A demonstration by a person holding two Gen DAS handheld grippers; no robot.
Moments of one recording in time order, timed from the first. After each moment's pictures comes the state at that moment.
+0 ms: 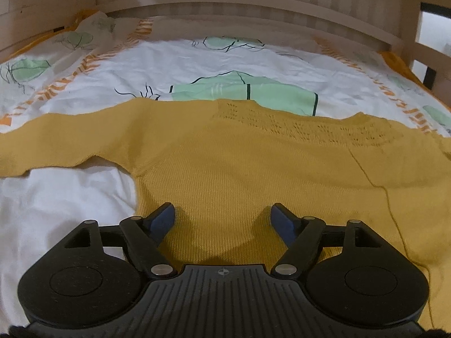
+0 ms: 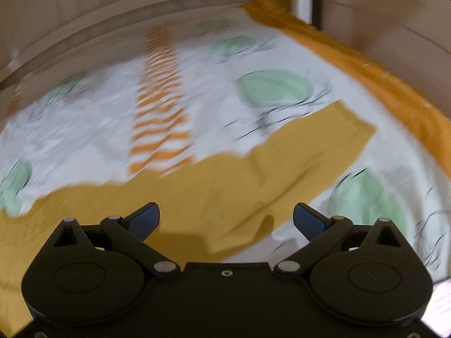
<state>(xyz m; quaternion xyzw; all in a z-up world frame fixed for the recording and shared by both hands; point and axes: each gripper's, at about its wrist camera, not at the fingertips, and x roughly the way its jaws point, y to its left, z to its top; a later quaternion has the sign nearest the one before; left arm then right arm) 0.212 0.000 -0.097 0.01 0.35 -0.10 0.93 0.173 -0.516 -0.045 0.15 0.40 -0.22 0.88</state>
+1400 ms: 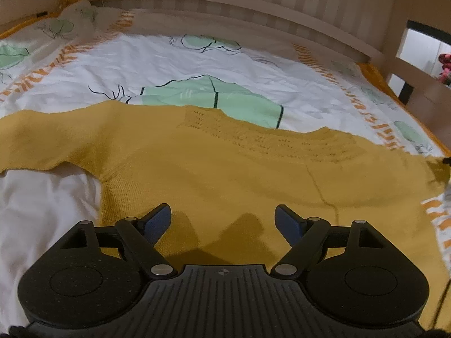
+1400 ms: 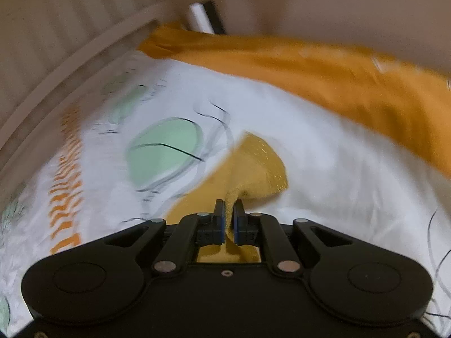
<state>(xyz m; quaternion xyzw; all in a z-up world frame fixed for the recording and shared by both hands) 0.214 -0.008 -0.073 -0.04 0.37 -0.16 0.92 0.188 -0.636 -0.069 0.28 0.31 -0.30 0.86</state>
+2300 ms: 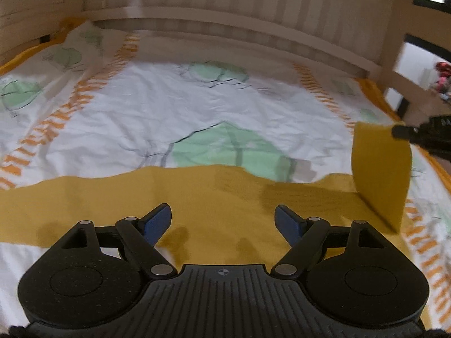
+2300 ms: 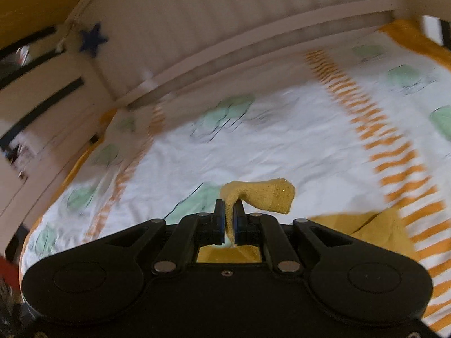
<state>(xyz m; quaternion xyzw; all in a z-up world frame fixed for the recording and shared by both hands) 0.239 0.043 0.012 -0.02 0.36 -0.15 0.92 0.238 -0.288 0.018 0.23 0.33 0.06 0.92</state>
